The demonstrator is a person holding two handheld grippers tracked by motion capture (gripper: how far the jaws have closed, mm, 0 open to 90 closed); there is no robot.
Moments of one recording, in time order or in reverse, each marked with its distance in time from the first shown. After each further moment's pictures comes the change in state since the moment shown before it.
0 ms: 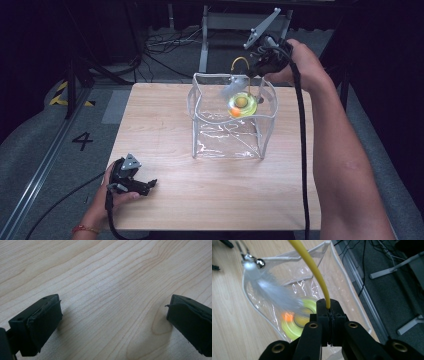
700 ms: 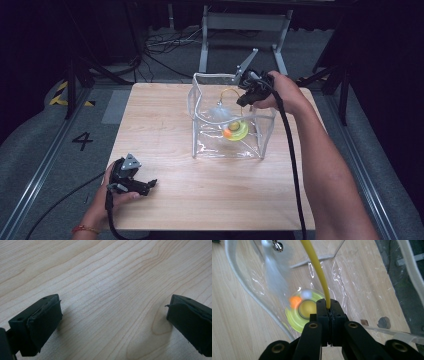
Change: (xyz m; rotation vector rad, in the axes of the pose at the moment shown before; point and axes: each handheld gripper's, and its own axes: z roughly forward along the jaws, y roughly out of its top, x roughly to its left) left arm 0.000 0.000 0.000 -0.001 -0.001 0.000; right arm 0.023 -0.030 0.079 0.109 0.120 -0.018
